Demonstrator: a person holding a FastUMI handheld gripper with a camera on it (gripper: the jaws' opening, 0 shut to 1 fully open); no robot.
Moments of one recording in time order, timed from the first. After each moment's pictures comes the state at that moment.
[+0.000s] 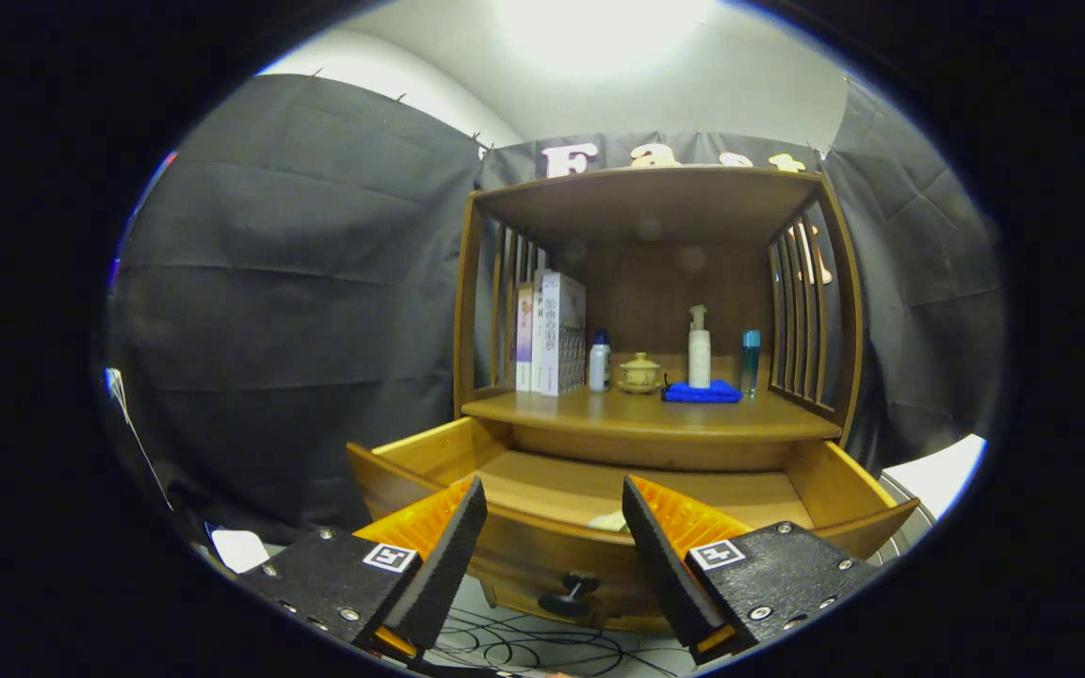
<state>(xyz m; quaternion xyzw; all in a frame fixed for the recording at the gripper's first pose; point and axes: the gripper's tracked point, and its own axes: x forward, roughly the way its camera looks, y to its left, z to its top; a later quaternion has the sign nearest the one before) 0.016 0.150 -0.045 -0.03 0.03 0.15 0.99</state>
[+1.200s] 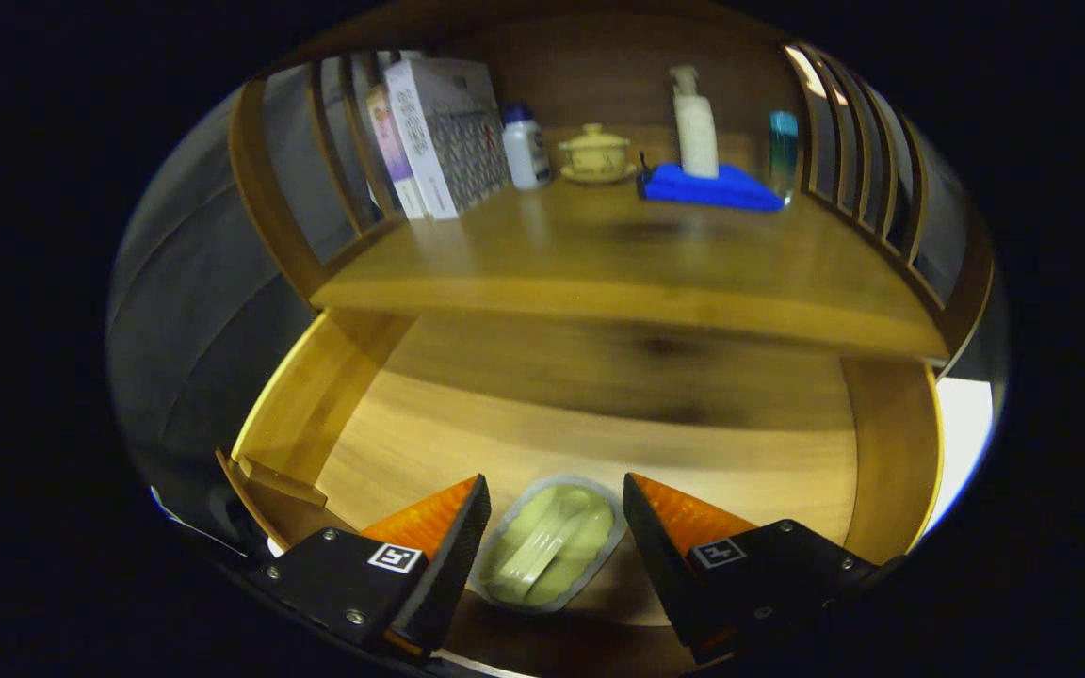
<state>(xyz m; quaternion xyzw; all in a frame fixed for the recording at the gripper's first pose) 0.141 0.113 -0.167 0.01 0.46 0.10 0.88</state>
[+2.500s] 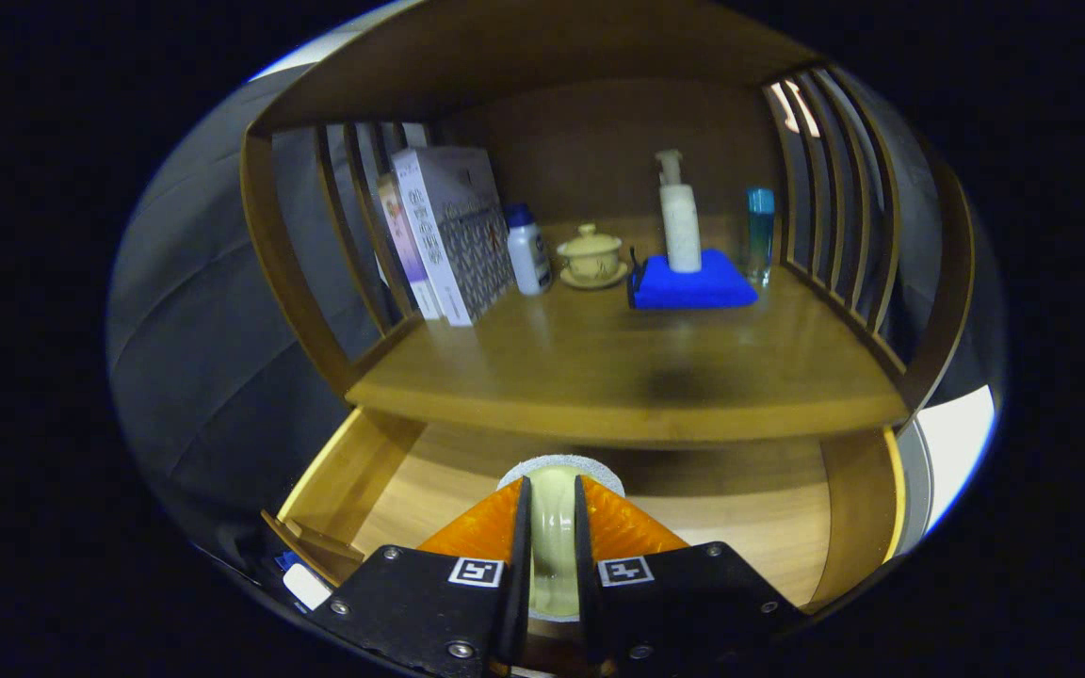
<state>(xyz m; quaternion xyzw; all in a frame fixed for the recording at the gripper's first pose) 0.183 0.124 -0.056 0.04 0.30 0.11 0.95</state>
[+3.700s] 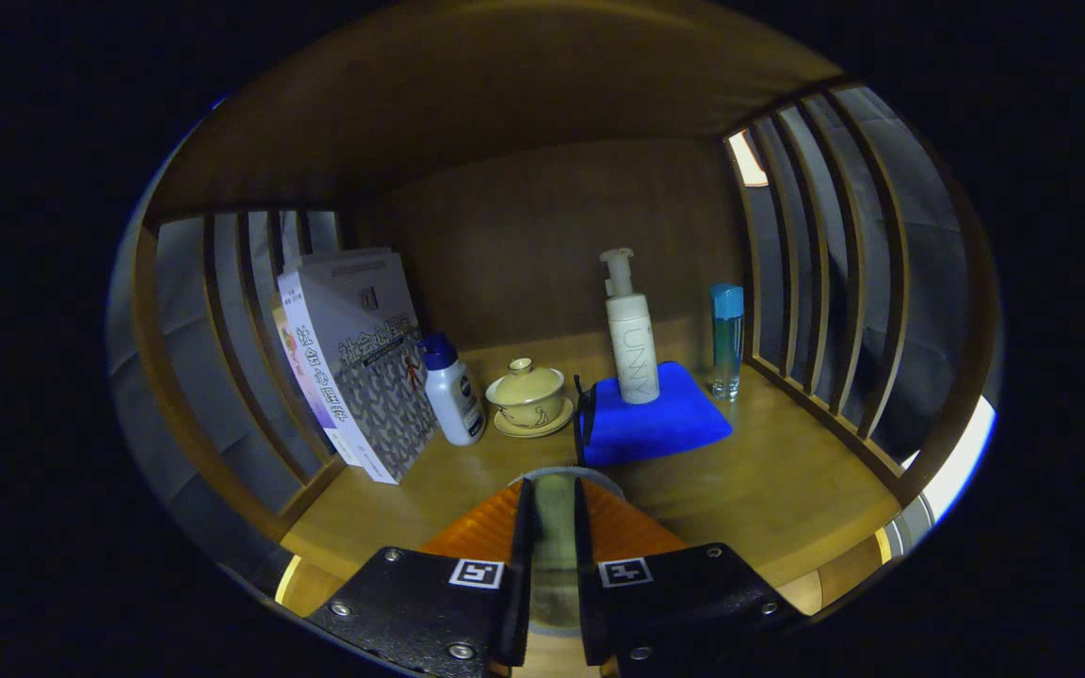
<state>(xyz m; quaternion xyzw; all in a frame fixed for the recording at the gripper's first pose) 0.320 0.095 -0.027 0.06 0.20 -0.01 0.98</state>
